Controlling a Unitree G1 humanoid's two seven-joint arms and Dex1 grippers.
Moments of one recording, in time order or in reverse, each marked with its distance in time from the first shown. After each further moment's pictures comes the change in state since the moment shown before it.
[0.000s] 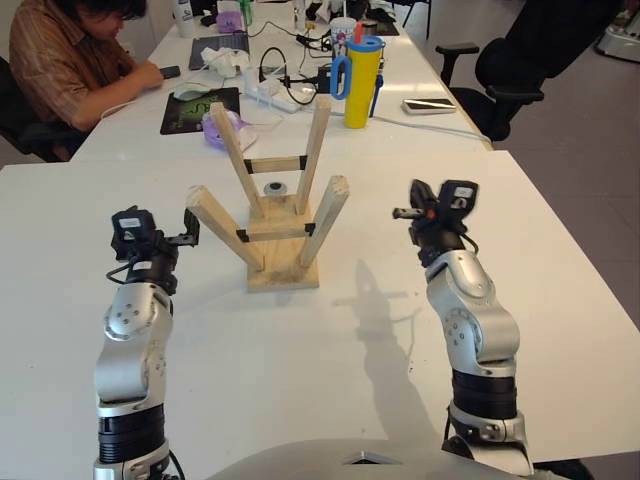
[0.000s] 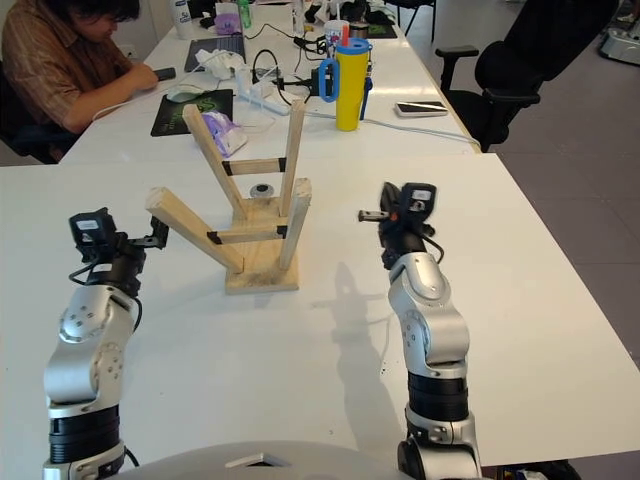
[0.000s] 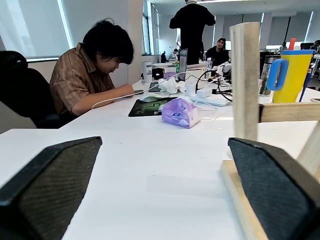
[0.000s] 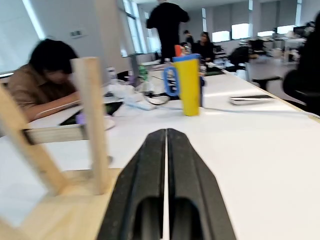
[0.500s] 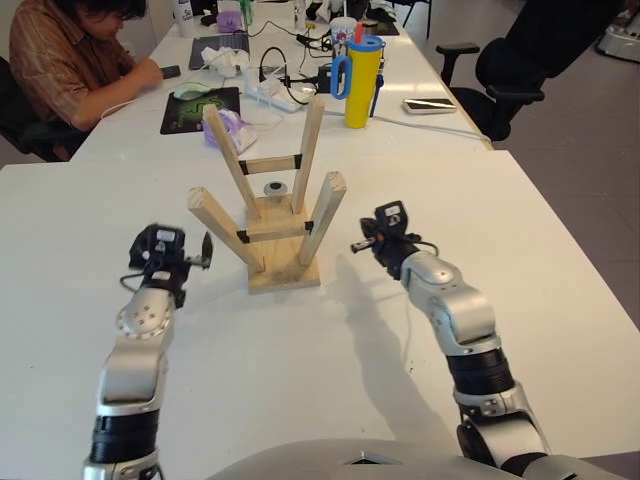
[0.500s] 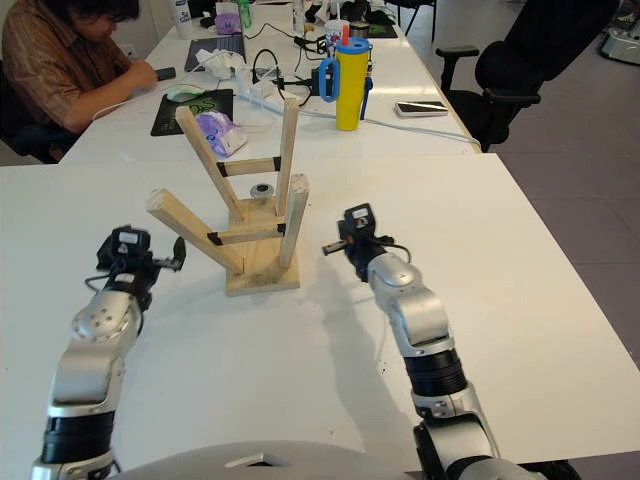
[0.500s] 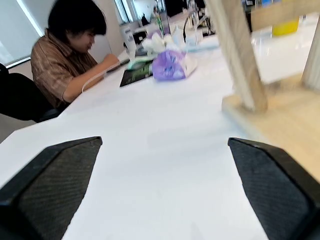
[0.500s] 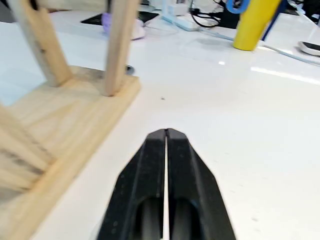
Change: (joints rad) left arm 0.148 0.172 0.003 0.115 0.152 0.029 -0.145; right arm -0.047 -0.176 0.009 0.247 -0.076 0.096 0.171
